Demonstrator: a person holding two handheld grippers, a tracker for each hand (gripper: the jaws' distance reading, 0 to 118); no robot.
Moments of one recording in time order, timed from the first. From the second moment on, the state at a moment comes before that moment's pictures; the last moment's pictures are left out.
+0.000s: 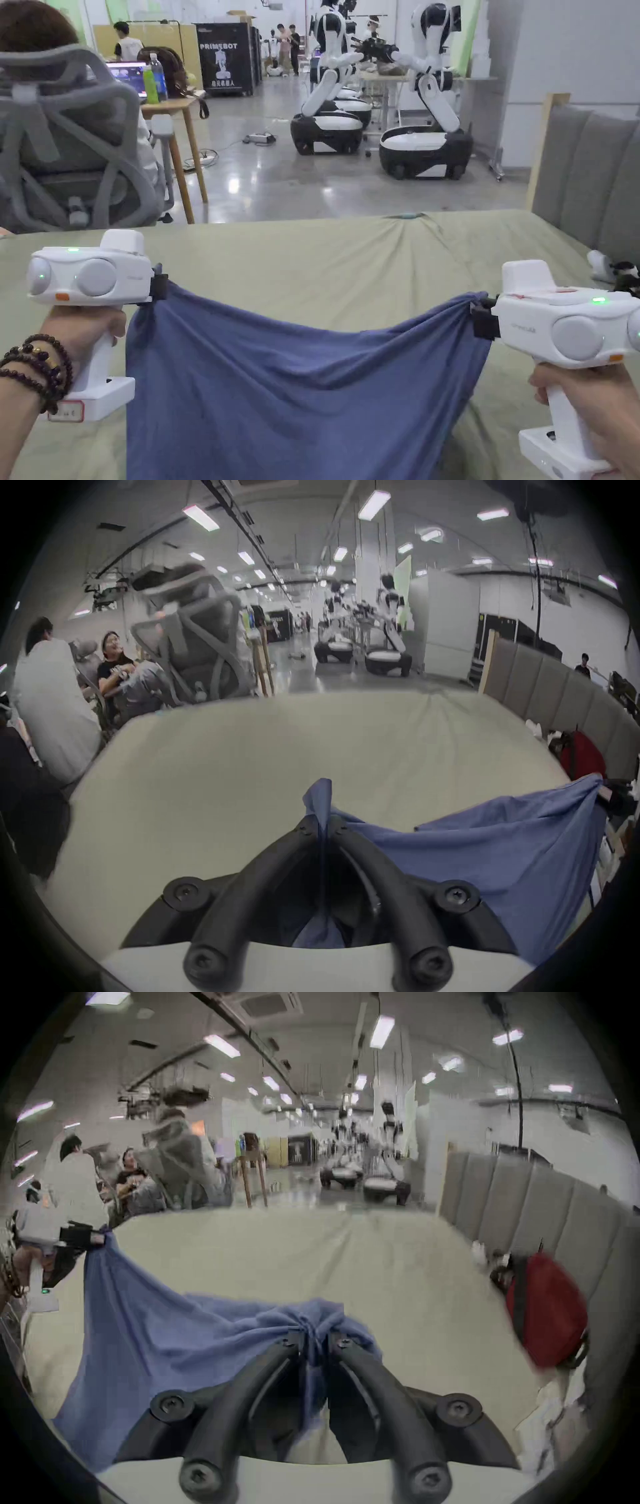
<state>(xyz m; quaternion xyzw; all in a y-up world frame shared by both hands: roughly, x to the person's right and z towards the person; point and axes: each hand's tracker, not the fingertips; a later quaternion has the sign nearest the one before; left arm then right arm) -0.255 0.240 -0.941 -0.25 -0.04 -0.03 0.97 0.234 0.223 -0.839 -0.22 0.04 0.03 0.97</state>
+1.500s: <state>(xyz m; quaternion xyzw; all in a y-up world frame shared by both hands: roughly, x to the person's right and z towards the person) -0.280 0.261 -0.842 -0.18 -0.02 -0.03 0.98 0.256 0.238 -0.843 -0.24 0.01 0.07 0.97</state>
